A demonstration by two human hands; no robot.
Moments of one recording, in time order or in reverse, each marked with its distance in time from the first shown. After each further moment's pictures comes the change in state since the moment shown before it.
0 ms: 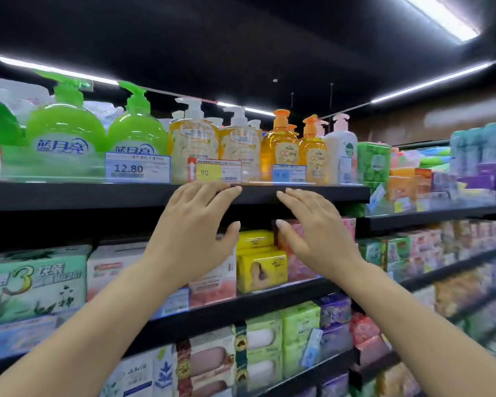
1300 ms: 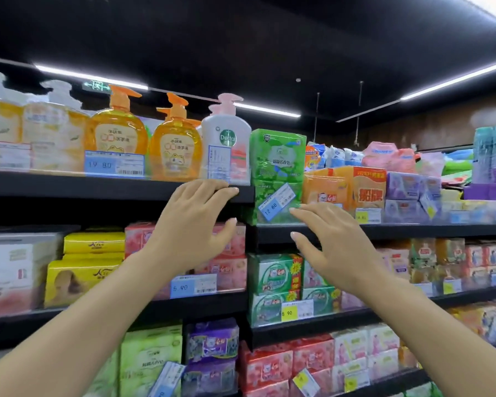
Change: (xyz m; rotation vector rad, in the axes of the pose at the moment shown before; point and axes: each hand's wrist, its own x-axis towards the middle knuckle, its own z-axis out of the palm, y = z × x) left_hand 0.137 0.219 0.183 0.123 -0.043 -0.055; right_hand -0.071 0.327 -0.042 0.068 -0.064 -0.099
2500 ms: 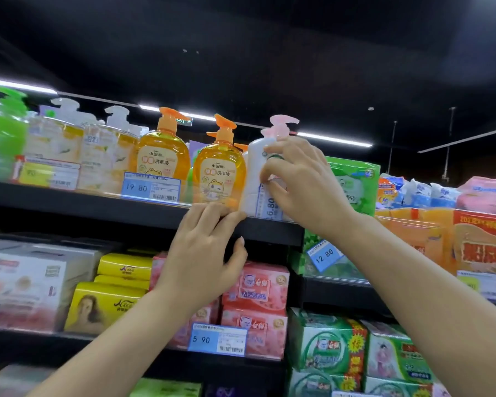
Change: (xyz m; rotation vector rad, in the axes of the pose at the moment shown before) left_hand 0.004 -0.030 0.029 0.160 0.253 -0.172; right_hand 0.180 -0.029 0.041 0.177 0.340 -0.424
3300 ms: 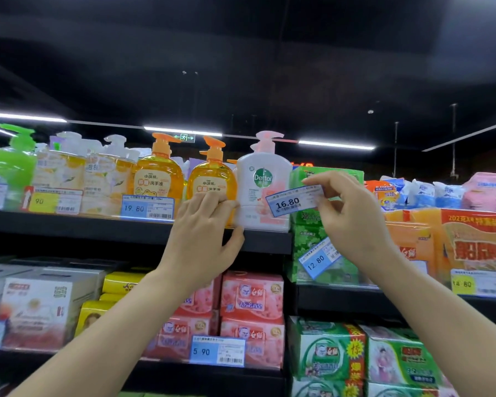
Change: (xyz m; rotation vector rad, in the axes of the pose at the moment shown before) left_hand 0.037 -0.003 -0.004 0.126 -0.137 -0.020; right_hand -0.057 0.019 -0.036 0.434 0.184 0.396
